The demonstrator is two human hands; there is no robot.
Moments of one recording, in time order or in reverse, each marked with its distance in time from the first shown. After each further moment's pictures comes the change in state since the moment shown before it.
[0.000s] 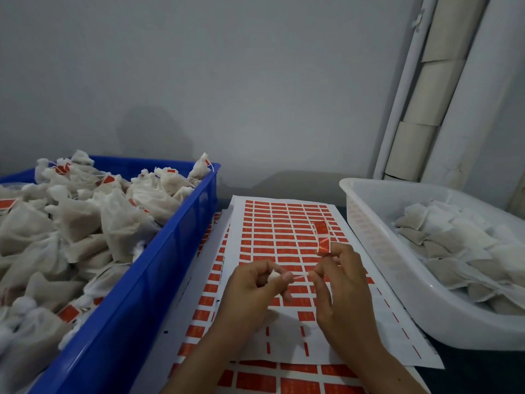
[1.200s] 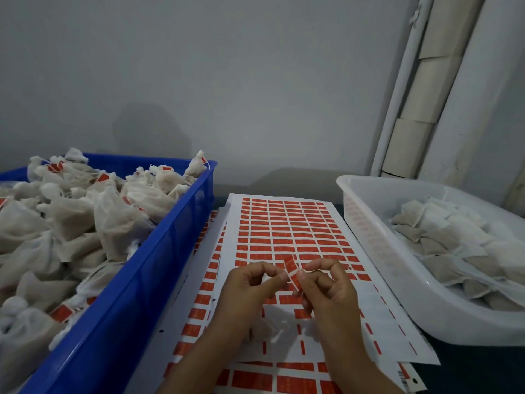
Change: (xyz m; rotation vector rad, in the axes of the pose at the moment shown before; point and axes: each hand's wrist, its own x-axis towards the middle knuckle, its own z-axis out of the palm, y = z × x) left_hand -0.003 0.002 0.003 -0.025 0.032 -0.142; right_hand -0.007 -0.014 0.001 0.941 -0.205 0.718
